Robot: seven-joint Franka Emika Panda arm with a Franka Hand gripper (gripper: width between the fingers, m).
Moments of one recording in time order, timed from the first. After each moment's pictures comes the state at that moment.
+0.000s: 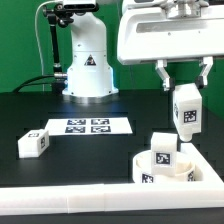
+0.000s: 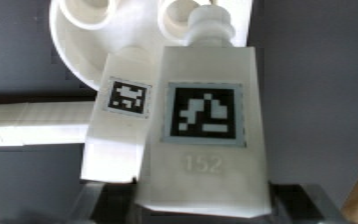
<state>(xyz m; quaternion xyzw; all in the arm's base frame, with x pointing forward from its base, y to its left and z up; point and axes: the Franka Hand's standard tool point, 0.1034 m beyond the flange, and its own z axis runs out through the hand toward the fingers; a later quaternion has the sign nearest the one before) 0.598 0.114 0.147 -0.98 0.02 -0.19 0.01</state>
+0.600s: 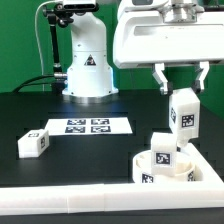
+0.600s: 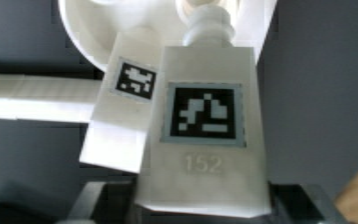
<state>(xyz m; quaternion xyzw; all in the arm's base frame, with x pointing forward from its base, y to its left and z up) 0.607 0.113 0.145 -0.96 -0.03 -0.28 0.02</state>
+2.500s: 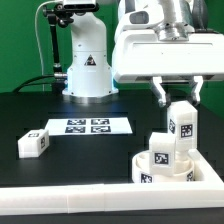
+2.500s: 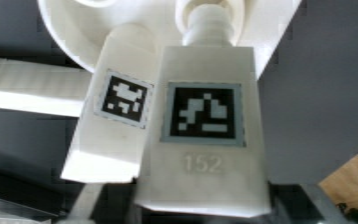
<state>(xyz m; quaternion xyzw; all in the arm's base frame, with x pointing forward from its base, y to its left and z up) 0.586 0.111 0.117 -0.95 -0.06 -0.30 0.00</state>
